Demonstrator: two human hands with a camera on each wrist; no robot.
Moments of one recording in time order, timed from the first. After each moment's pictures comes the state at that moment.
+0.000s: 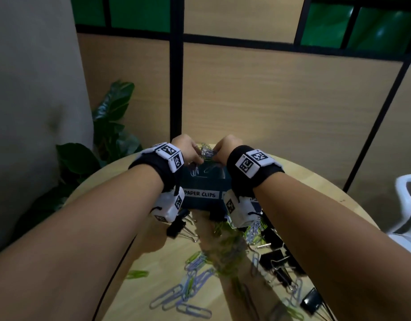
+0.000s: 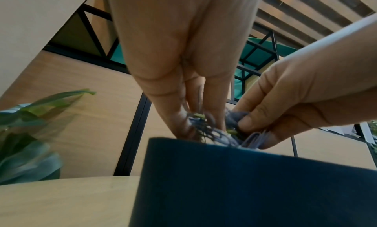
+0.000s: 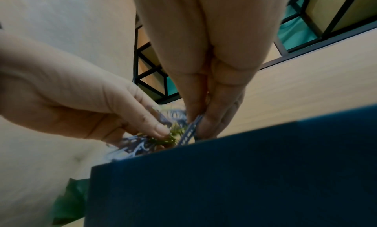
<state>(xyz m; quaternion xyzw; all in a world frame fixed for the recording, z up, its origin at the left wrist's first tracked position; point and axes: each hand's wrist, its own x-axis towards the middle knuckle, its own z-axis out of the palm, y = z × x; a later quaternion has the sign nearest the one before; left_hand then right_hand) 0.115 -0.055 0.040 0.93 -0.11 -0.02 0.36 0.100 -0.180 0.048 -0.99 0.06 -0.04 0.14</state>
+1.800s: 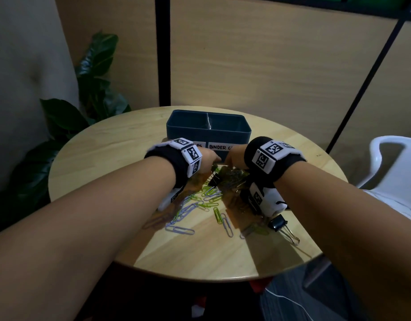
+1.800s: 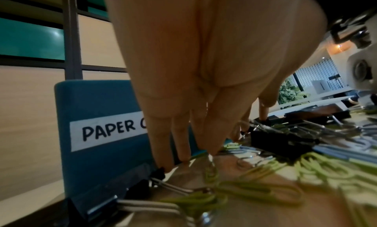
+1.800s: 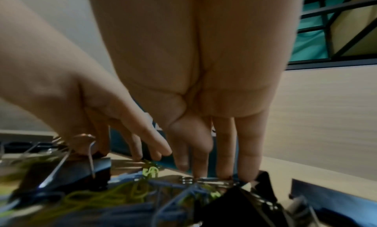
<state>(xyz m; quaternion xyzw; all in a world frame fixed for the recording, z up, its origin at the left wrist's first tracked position) 0.022 -0.113 -0.028 0.93 -0.32 -0.12 -0.11 0.013 -0.218 -0.024 -0.97 0.06 0.19 -0.10</state>
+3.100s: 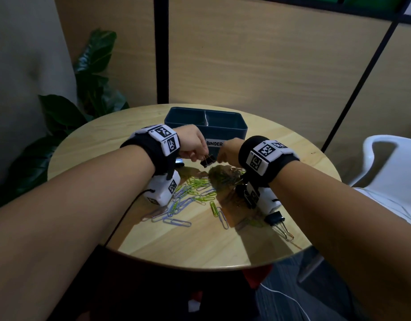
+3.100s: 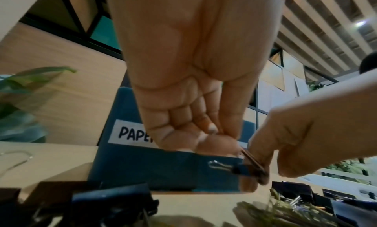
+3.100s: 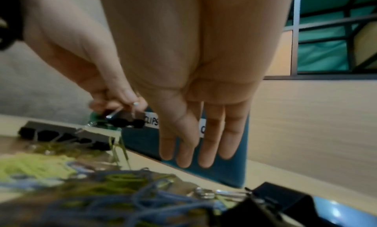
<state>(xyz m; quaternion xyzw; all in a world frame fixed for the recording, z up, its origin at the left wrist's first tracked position) 0.030 -0.079 -0.011 0.90 -0.19 -0.17 0.34 -0.015 -0.209 -0.007 -0.99 0.00 0.14 -0.09</state>
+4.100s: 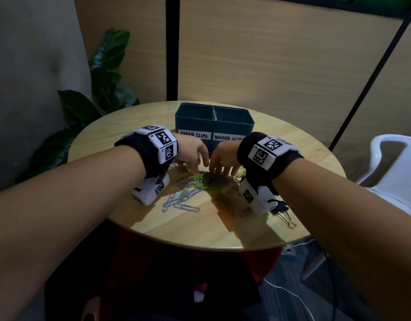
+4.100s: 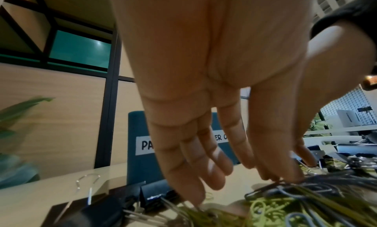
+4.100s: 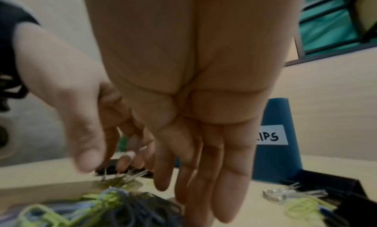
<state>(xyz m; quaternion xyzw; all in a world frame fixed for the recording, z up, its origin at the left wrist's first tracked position) -0.014 -0.057 -0.009 0.94 -0.24 -0.22 0.12 -0.040 -0.176 -0.007 -0.96 0.02 0.26 0.12</state>
